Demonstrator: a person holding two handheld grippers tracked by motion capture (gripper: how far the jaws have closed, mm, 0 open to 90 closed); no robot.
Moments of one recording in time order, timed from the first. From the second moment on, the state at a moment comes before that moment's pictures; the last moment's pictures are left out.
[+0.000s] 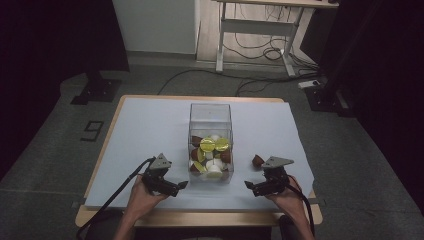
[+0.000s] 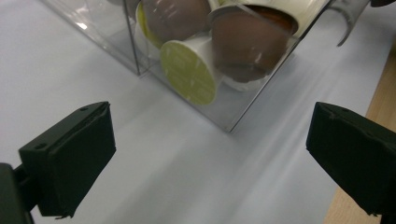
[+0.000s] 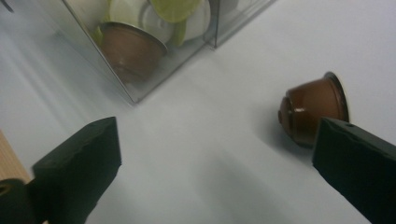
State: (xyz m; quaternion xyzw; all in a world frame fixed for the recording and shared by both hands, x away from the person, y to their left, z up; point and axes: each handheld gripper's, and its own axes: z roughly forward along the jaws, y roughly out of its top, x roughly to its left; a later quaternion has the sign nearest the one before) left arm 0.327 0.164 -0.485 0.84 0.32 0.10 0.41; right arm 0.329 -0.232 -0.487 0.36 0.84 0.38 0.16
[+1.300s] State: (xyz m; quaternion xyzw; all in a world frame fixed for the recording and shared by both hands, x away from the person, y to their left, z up) left arm 0.328 0.149 -0.475 0.85 0.28 0.11 0.43; right arm 0.330 -0.184 -0.467 0.28 0.85 0.43 0.12
